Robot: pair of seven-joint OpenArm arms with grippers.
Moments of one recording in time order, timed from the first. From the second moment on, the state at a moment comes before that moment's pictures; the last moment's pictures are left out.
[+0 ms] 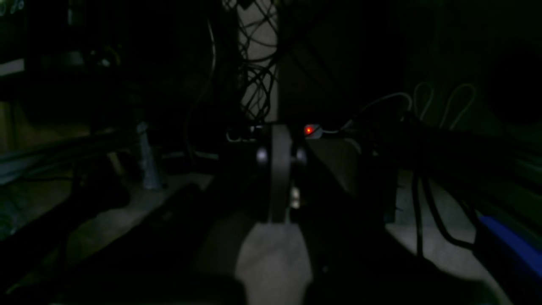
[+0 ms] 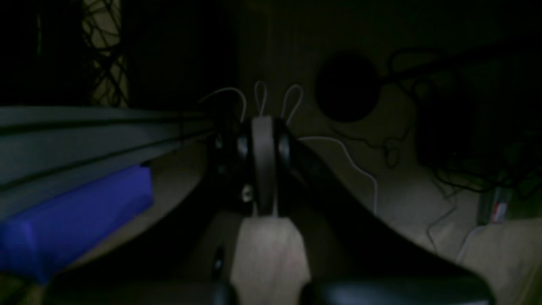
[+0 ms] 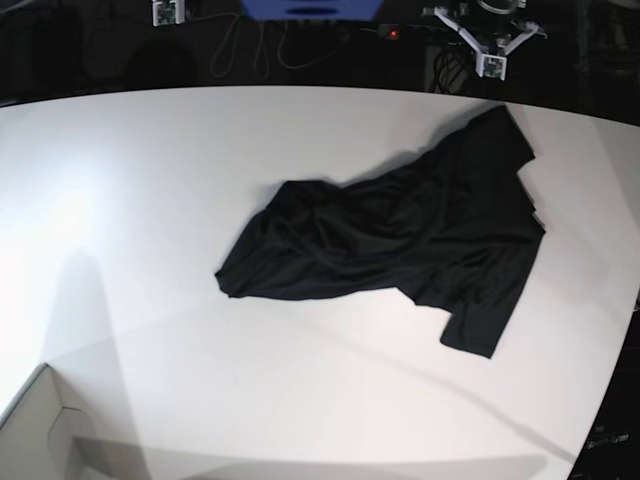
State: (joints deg) left arm 46.3 -10.0 -3.4 99.7 -2.3 -0.1 24.3; right arm -57.0 1.8 2.5 98.3 0.1 0.0 -8.2
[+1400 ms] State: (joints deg) left arm 41.2 -9.5 -15.9 115.9 -16.2 -0.1 31.1; right arm -45.1 1.8 -11.7 116.8 0.2 0.0 -14.0
